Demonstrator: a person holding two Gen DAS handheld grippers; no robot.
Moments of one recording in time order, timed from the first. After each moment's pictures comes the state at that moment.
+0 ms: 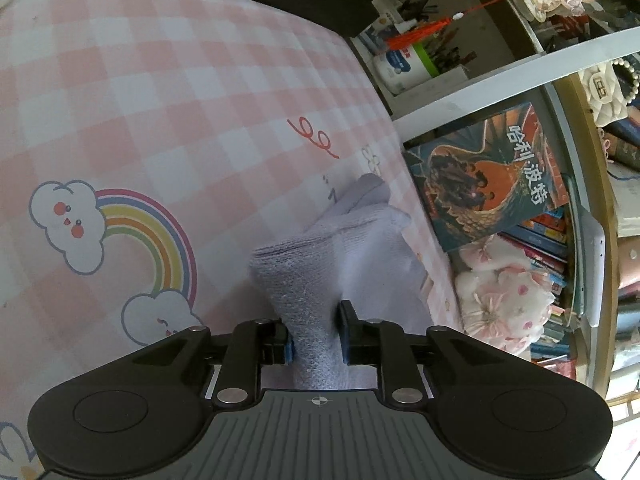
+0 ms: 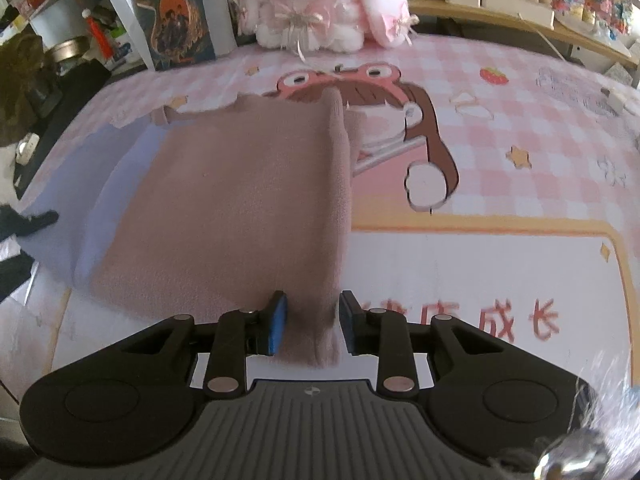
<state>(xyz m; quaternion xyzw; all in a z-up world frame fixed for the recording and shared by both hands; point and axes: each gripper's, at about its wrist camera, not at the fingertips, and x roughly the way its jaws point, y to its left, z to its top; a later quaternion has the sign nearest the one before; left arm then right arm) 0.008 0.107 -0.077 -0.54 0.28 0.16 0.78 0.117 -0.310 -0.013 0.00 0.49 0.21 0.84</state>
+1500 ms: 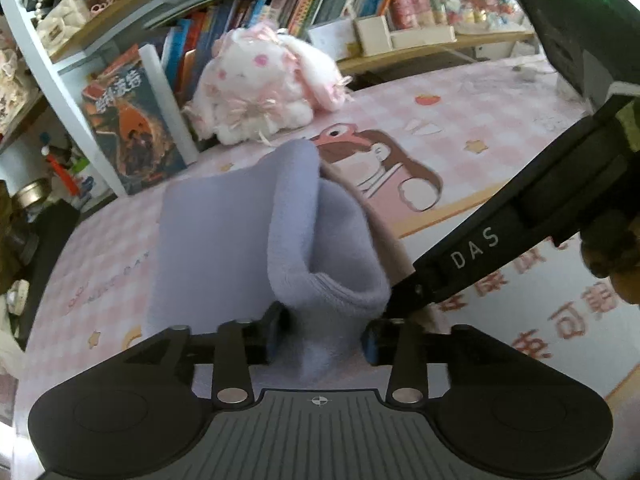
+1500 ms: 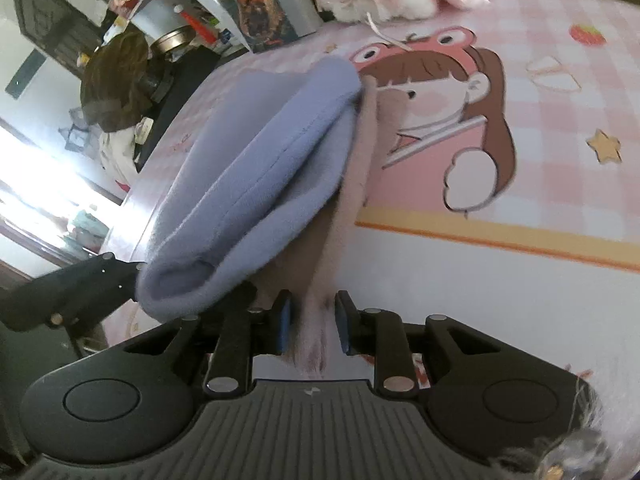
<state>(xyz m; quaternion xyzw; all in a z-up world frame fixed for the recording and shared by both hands) 0.060 -0.270 -0.009 0.14 0.41 0.04 0.90 0.172 -0.380 -0.044 0.09 0.53 0.43 0.73</state>
